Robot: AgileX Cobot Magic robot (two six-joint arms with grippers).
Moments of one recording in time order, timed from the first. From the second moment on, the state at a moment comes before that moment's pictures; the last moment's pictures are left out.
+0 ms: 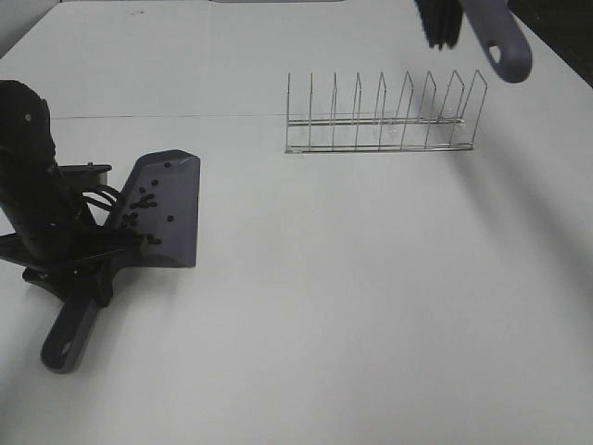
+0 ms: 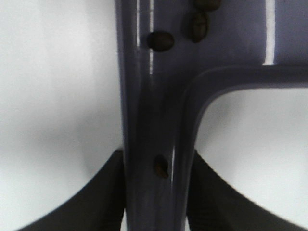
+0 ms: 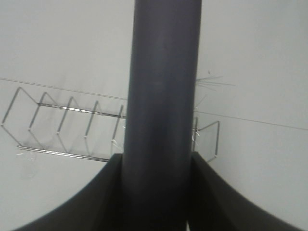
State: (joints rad) left arm -0.28 2.04 -1.11 -0.15 0.77 -0.14; right arm 0.27 2.24 -2.48 -0.31 1.23 0.11
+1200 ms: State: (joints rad) left arm -0.28 2.04 -1.11 -0.15 0.77 -0.14; right arm 0.11 2.30 -1.94 -0.19 1.10 0.11
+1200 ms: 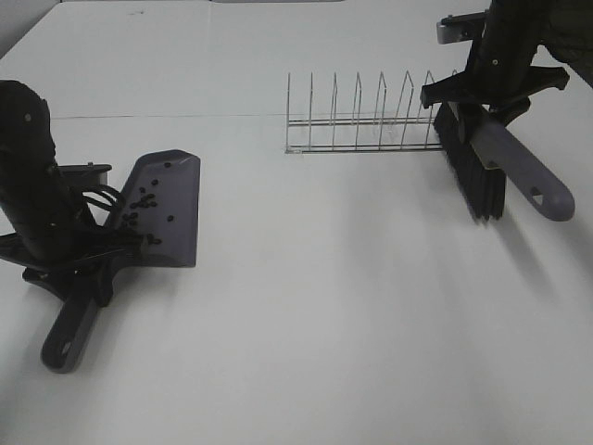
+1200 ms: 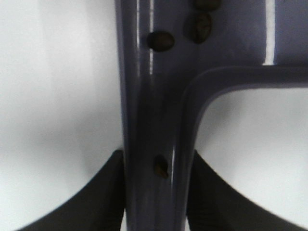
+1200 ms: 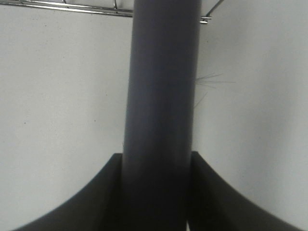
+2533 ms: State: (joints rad) left arm -0.28 2.04 -1.11 -0.15 0.77 -0.14; right arm 0.11 2.43 -2.10 -0.32 0.91 0.23
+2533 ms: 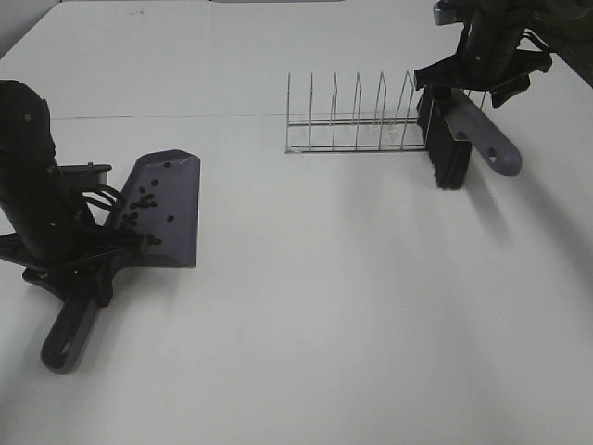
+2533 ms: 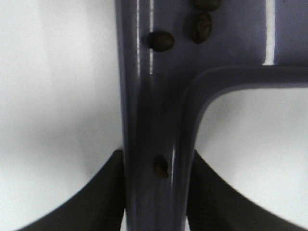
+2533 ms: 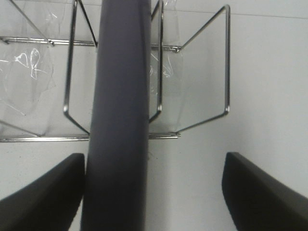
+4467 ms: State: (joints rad) left arm -0.40 1.82 -1.35 0.00 0.99 -0.27; right arm 0.11 2.28 -2.11 -0.23 1.20 0.19
